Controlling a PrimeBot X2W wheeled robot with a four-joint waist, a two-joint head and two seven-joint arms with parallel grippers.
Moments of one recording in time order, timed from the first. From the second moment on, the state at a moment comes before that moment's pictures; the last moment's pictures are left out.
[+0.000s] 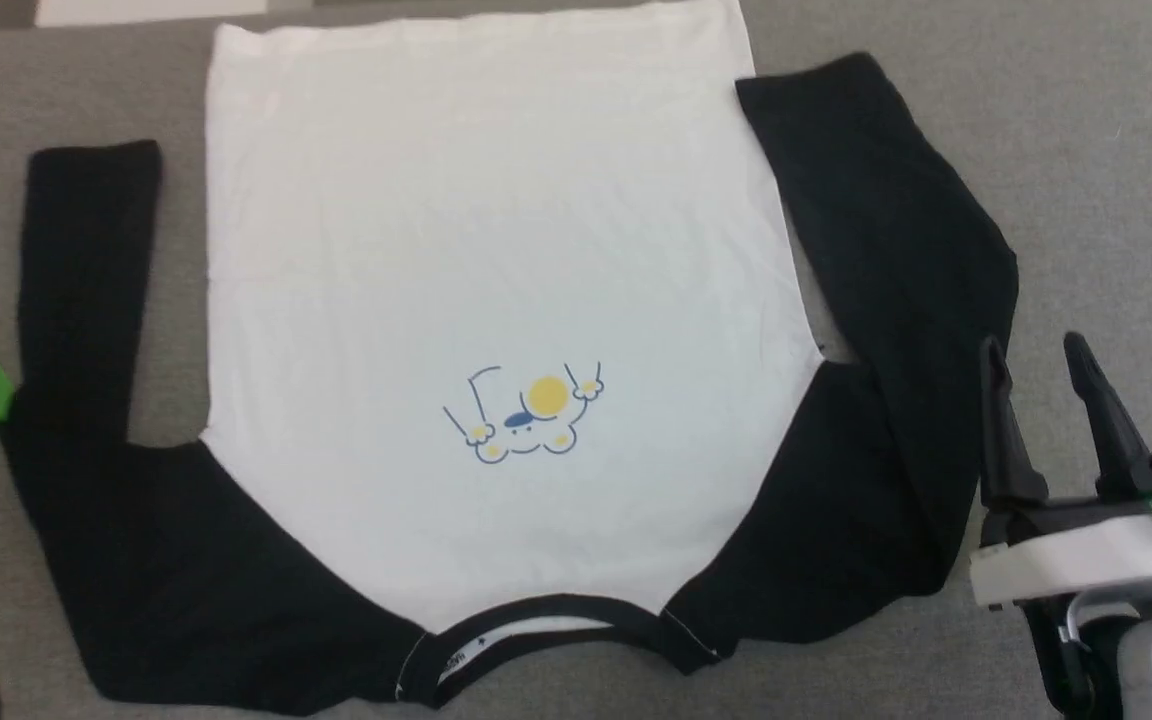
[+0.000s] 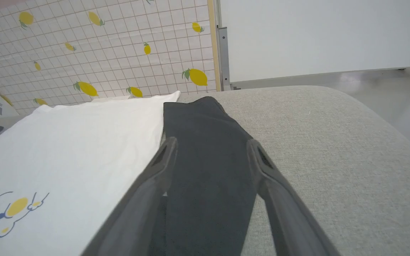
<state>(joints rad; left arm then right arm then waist) -0.43 0.65 -0.02 0.17 -0.55 0.03 0.20 -0.05 -0.05 -0.09 -0.11 0.18 0.13 -0.10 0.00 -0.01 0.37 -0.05</state>
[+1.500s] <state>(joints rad) -0.25 0.80 0.29 0.23 -0.65 0.16 0.26 -0.04 -0.05 -0.10 -0.02 0.22 0.13 -0.13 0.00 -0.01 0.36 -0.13</state>
